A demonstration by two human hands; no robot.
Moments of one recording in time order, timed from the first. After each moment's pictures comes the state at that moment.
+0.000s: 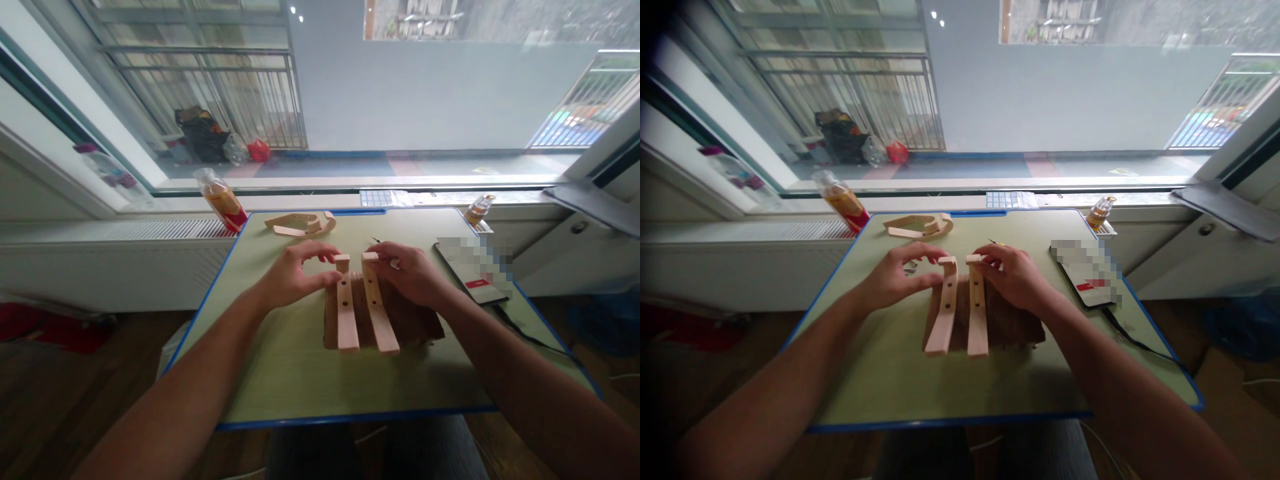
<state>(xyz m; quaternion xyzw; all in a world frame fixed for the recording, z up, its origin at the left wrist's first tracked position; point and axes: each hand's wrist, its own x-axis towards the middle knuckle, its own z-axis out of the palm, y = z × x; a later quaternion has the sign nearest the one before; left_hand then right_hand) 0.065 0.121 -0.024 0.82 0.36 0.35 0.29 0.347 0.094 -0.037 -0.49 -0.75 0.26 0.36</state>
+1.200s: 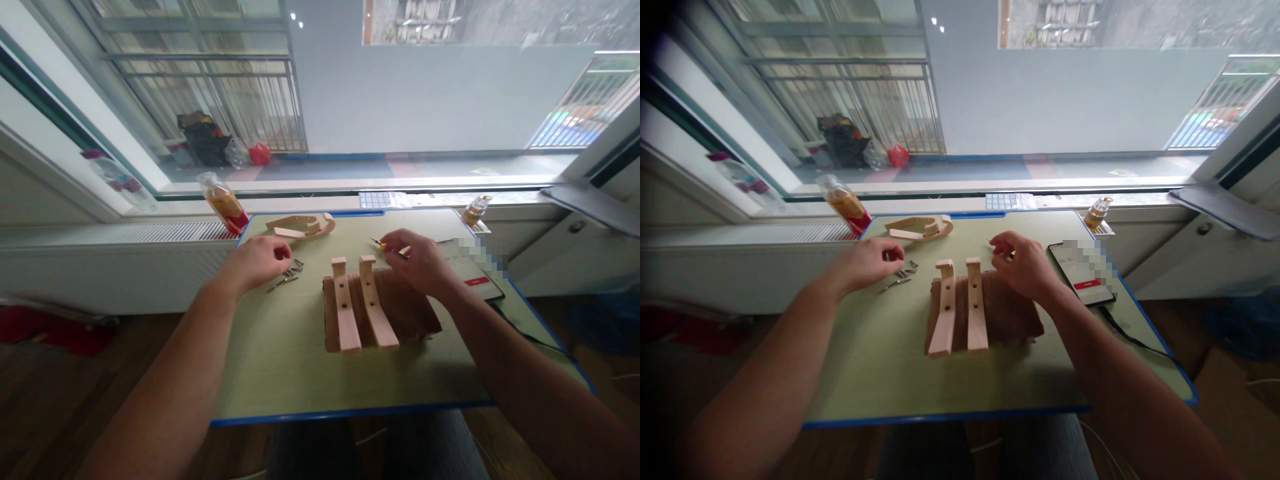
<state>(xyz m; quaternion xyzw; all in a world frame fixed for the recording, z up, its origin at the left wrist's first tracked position) 0.000 0.159 -0.028 0.79 0.58 0.16 0.09 0.368 0.105 -0.034 -0.55 -0.72 0.17 0.39</state>
